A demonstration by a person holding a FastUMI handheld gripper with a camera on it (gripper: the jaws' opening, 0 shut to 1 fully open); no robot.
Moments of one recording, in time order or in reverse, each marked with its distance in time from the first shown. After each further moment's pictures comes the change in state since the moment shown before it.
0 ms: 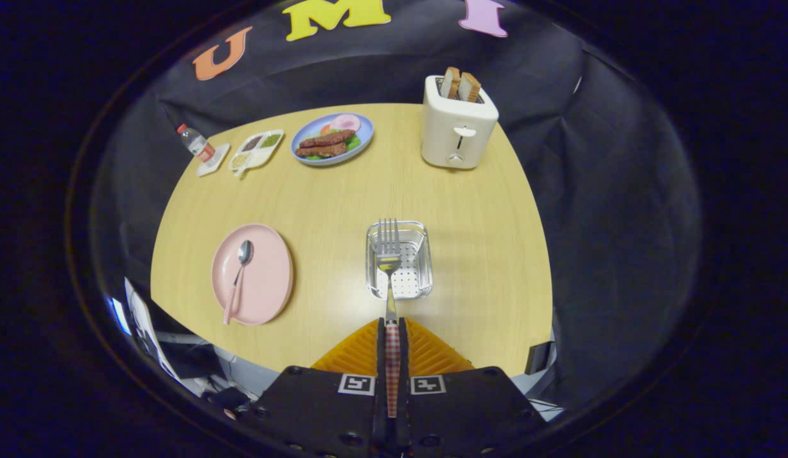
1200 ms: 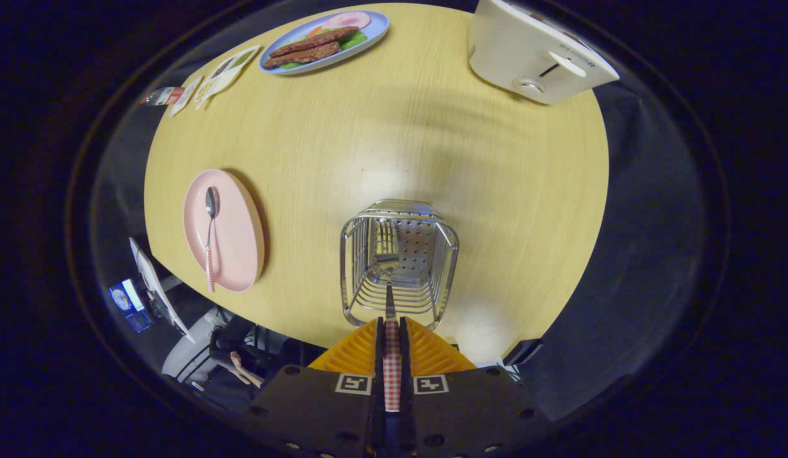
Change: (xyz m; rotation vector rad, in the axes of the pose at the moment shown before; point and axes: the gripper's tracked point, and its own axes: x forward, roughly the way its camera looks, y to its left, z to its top) arm 0.066 0.000 0.031 -0.105 0.574 0.067
